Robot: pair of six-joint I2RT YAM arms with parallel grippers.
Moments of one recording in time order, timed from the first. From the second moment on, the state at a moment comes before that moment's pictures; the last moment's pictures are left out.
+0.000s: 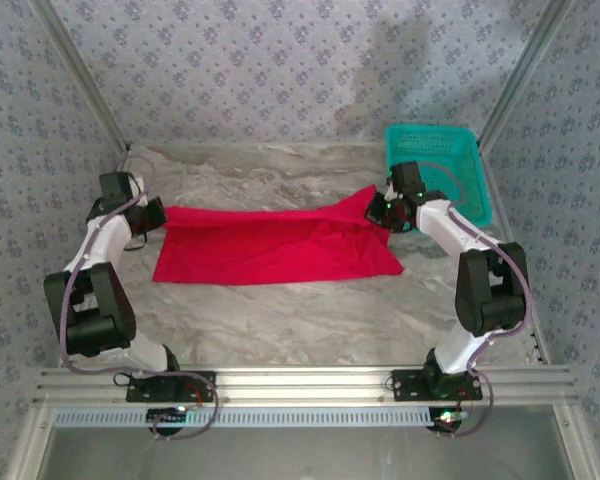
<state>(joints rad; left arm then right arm) 0.22 1.54 1.06 -0.46 0.19 -0.19 0.21 1.66 1.15 -0.49 -0.27 0.61</state>
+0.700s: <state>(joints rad) -0.15 1.48 1.16 -0.51 -0.15 -0.29 0.47 1.53 1.31 -0.52 -0.05 0.69</state>
